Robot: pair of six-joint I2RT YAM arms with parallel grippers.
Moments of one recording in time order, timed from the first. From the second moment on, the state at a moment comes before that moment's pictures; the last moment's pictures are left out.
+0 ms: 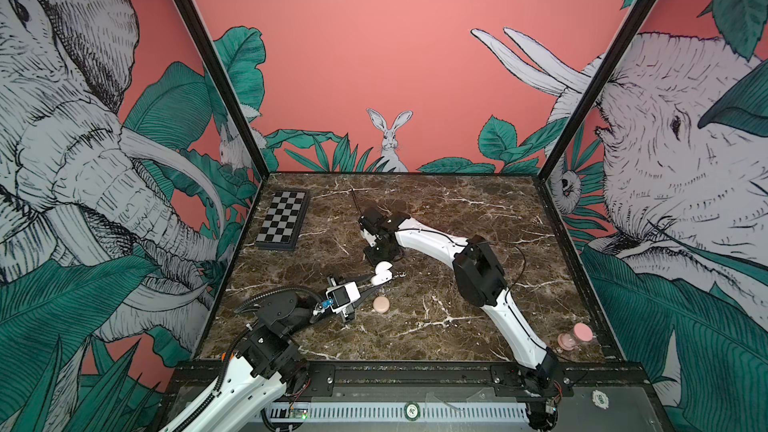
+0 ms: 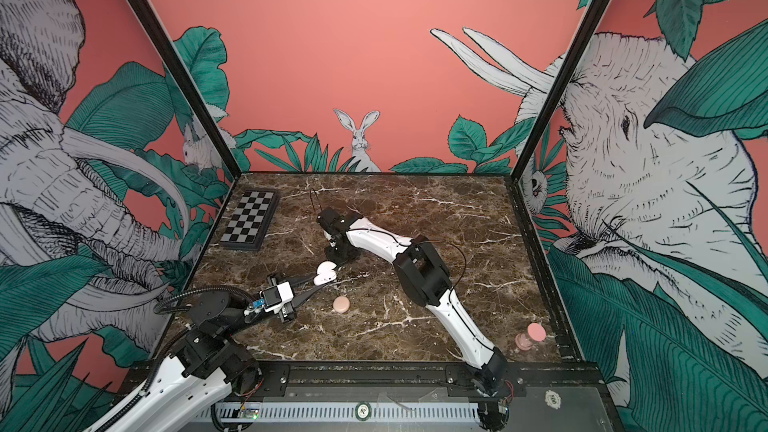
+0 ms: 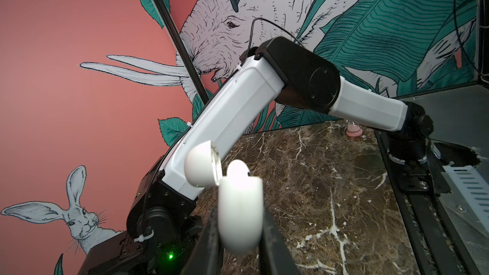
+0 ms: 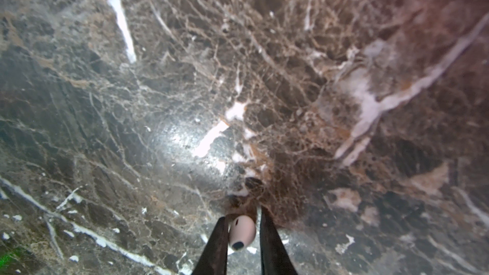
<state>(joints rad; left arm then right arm) -0.73 0.37 0.38 0.13 0.47 0.37 0.87 2.42 2.08 -0.95 -0.13 0.28</state>
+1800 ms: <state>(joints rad) -0.73 0.49 0.37 0.29 0.59 0.18 0.80 2.05 1.57 -0.75 -0.10 0.36</state>
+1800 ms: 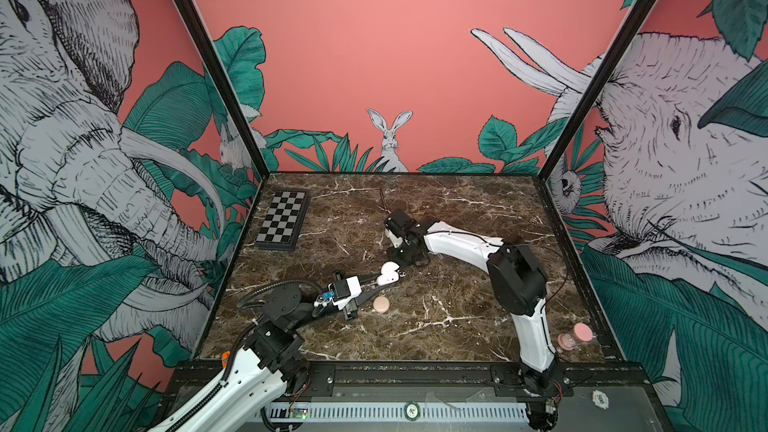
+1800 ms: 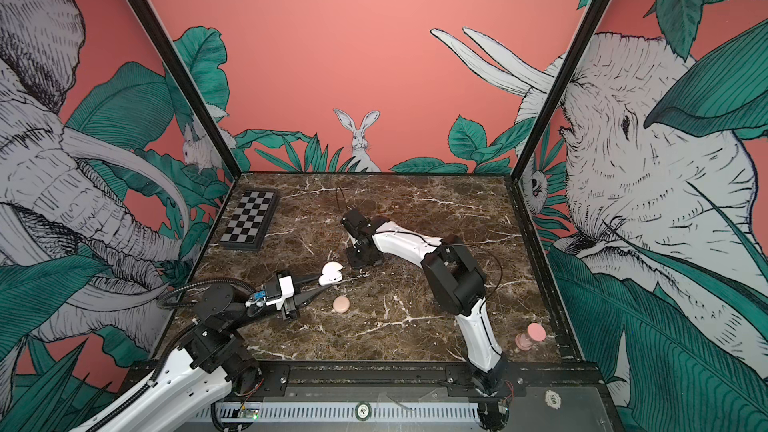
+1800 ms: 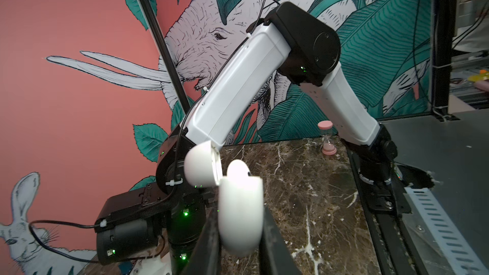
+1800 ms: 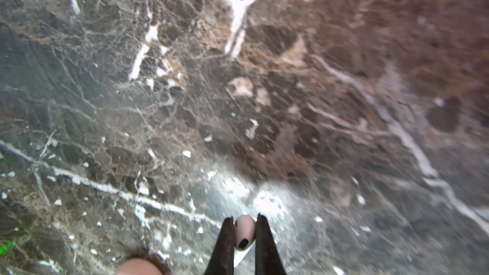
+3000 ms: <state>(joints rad) -0.84 0.57 0.19 0.73 0.45 -0.19 0.76 1.93 1.32 -0.71 0.01 0.48</state>
